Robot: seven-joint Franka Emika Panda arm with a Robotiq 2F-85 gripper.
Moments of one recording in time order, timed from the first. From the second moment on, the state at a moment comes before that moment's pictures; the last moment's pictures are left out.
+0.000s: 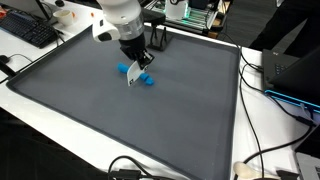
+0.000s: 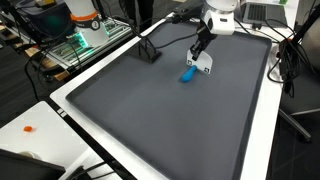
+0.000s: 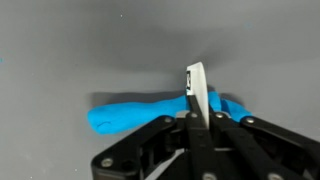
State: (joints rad) arm 0.12 0.55 0.02 -1.77 0.00 2.14 0.23
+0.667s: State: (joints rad) arm 0.12 0.54 0.01 -1.77 0.00 2.19 0.23
